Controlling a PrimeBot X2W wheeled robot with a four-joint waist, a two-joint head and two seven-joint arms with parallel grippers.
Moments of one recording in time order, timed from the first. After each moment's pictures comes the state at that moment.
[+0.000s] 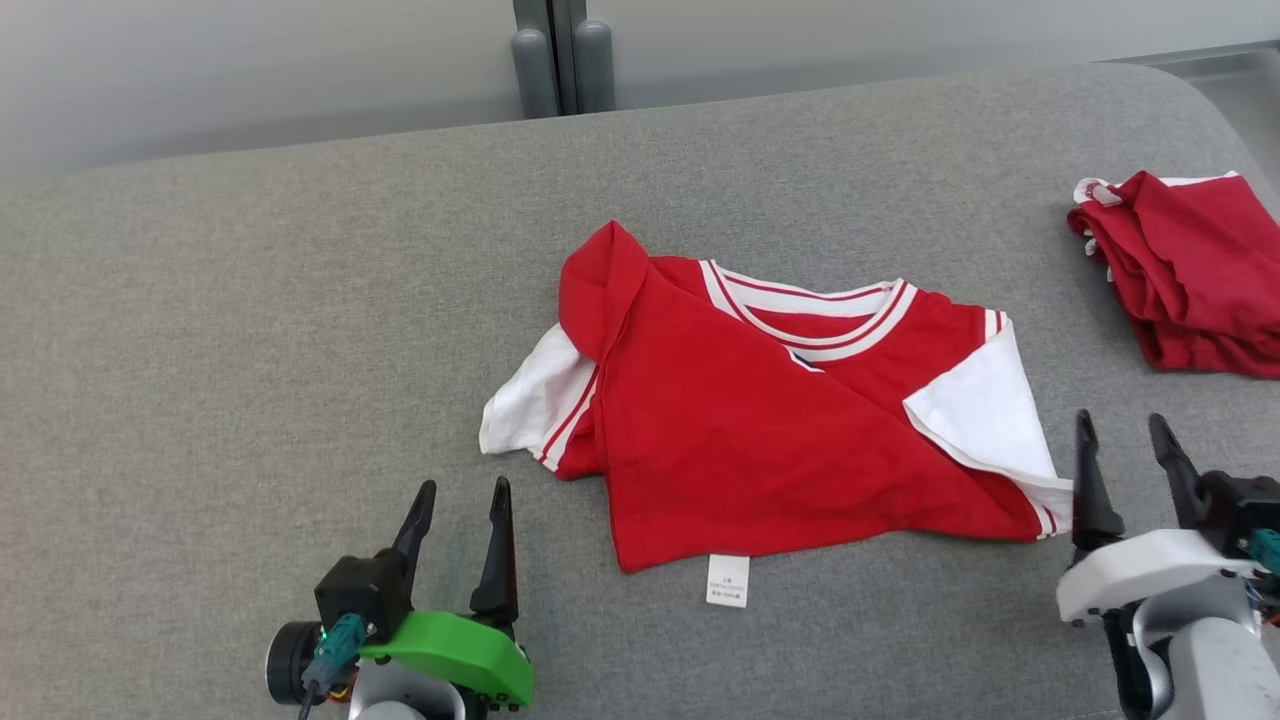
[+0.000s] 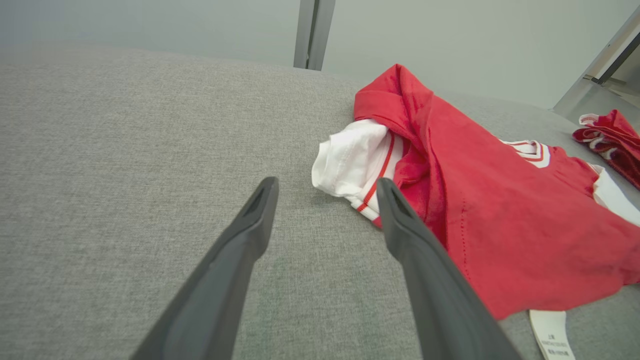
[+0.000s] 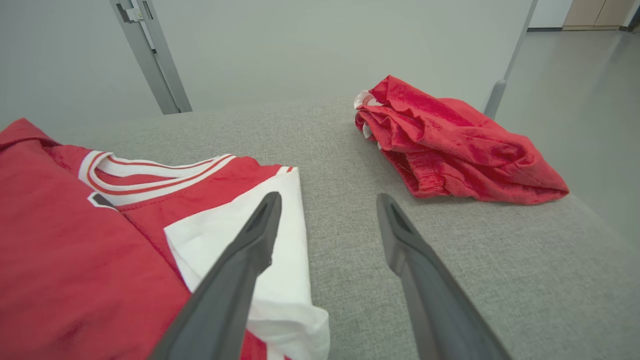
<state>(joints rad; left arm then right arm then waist) -0.11 0.05 -0.31 0.35 -0.37 0.01 -0.26 -0.18 -0.05 -0.24 0.38 0.11 0.13 -0.26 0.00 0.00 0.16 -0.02</state>
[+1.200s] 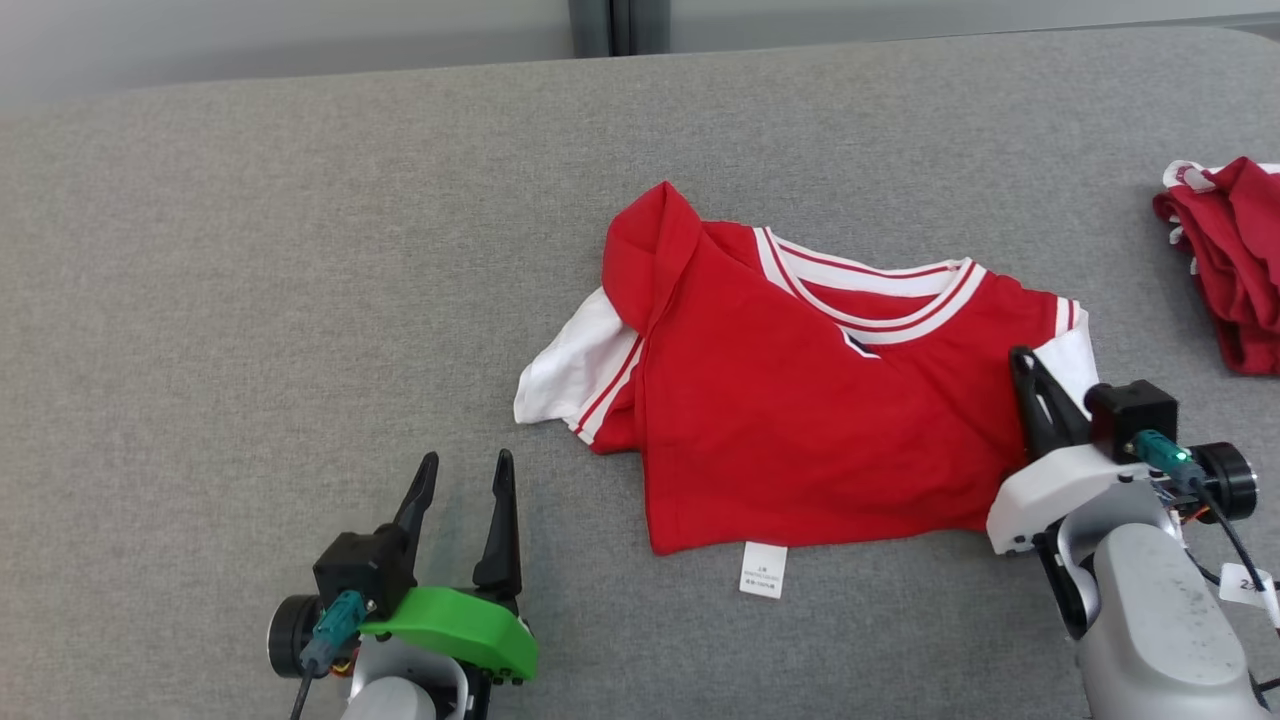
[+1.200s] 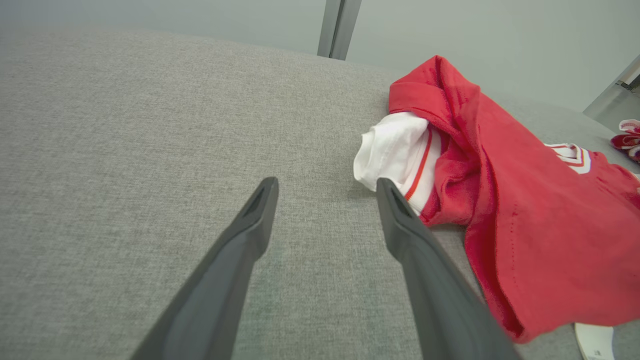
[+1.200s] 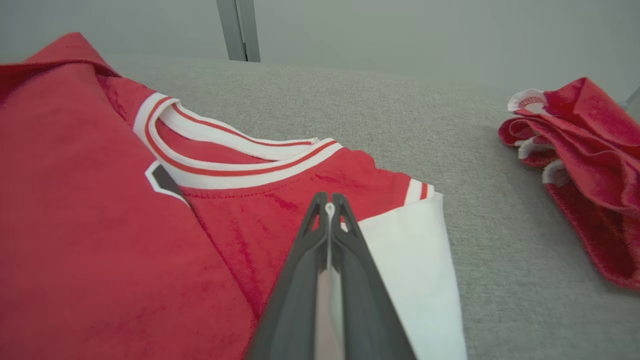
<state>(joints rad) -0.14 0.05 -0.32 0.33 -0.38 0.01 -0.26 -0.40 -0.05 -0.13 0.60 -0.06 0.13 -0.26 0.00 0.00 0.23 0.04</state>
